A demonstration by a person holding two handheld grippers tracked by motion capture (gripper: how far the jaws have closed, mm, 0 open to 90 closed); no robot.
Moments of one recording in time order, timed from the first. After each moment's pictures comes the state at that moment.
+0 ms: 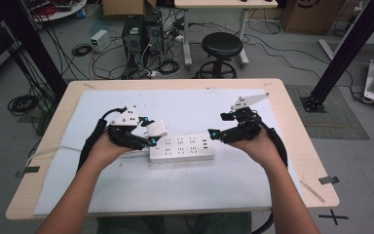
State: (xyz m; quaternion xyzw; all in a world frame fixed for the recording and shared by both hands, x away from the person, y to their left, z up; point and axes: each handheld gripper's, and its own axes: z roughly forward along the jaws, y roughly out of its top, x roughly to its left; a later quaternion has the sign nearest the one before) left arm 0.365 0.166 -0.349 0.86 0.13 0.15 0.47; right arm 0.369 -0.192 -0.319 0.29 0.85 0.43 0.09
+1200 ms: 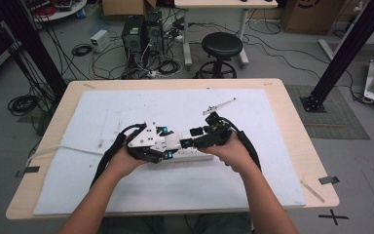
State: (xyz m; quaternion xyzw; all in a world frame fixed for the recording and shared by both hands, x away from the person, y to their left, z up) left arm 0.345 0.126 -0.373 0.85 0.03 0.19 0.49; right arm 0.382 -0.132 -0.356 0.30 0.83 0.46 -0.10
